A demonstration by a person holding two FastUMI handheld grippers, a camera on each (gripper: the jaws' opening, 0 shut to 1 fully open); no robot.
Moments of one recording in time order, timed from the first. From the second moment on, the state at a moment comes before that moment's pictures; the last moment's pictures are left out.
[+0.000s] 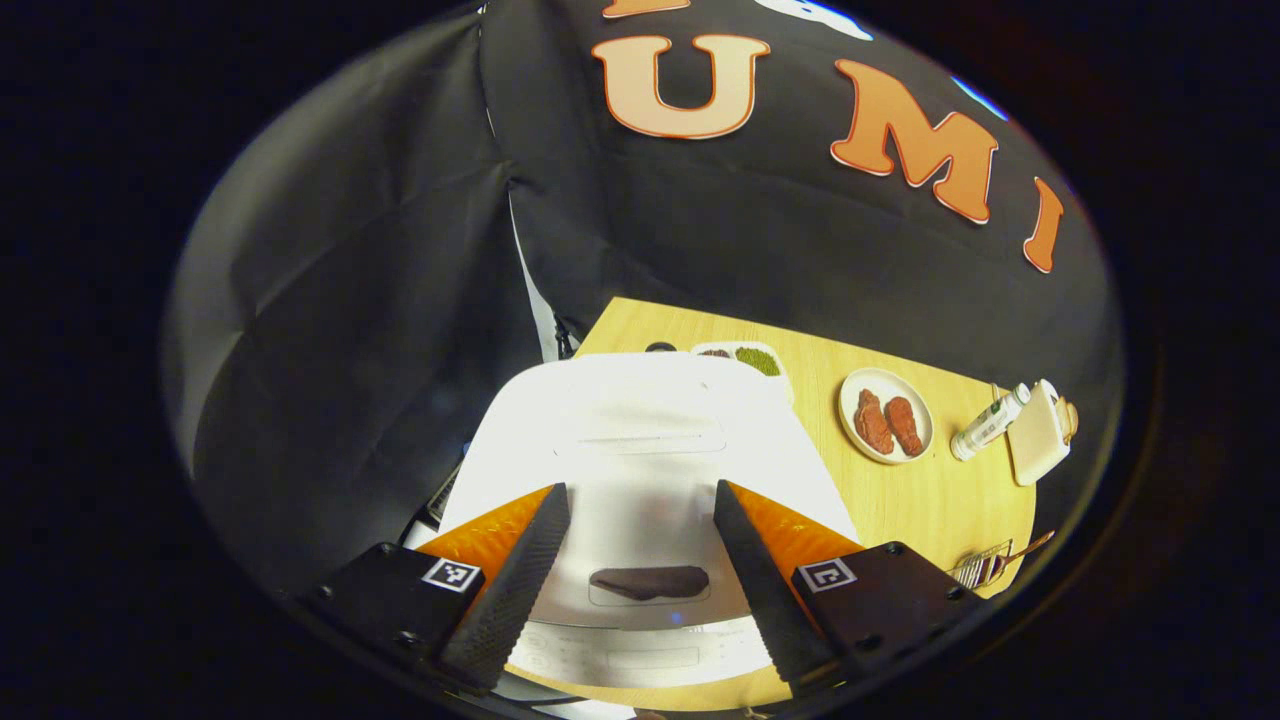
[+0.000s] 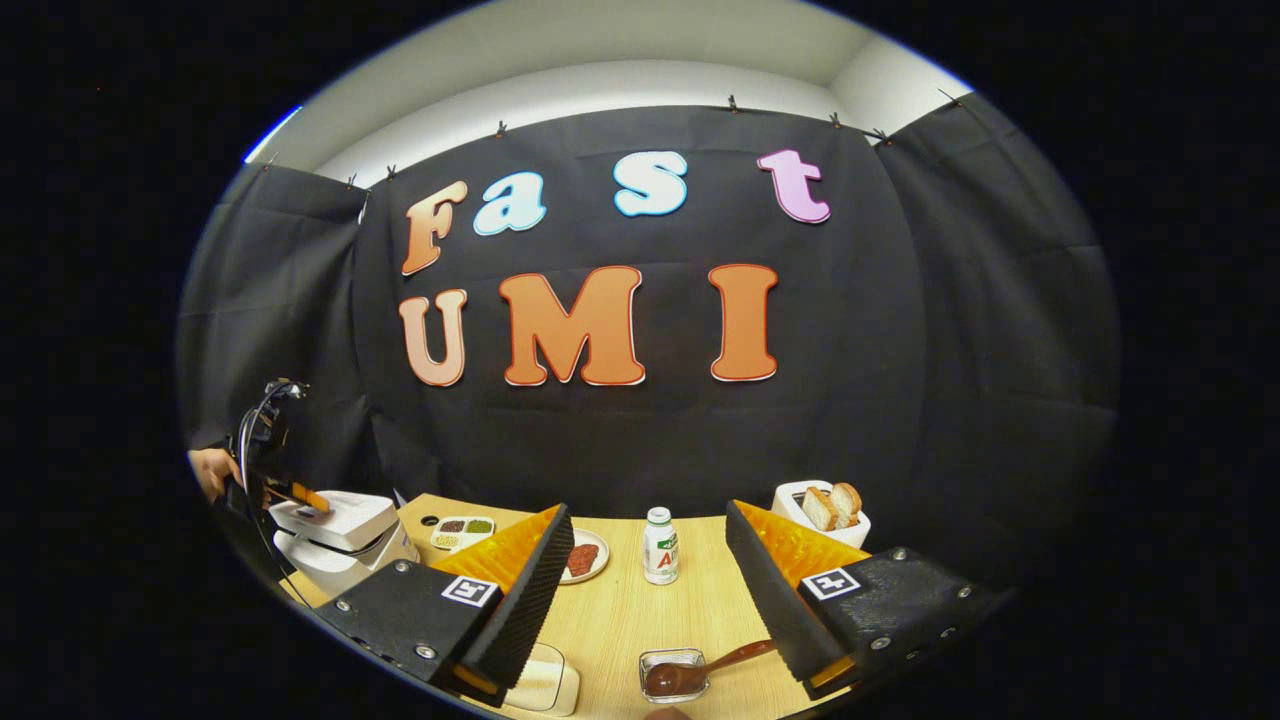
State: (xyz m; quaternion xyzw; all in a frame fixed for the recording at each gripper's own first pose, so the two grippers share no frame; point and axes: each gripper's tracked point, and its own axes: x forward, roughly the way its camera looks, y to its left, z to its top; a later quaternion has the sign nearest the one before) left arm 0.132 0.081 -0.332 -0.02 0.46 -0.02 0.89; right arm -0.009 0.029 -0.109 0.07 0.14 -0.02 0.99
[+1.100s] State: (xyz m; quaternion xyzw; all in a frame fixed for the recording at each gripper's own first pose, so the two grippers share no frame) left arm 0.141 0.044 -0.162 -0.01 0.19 -0.07 0.98; right arm 0.029 0.091 -0.067 0.01 0.07 0.01 1.00
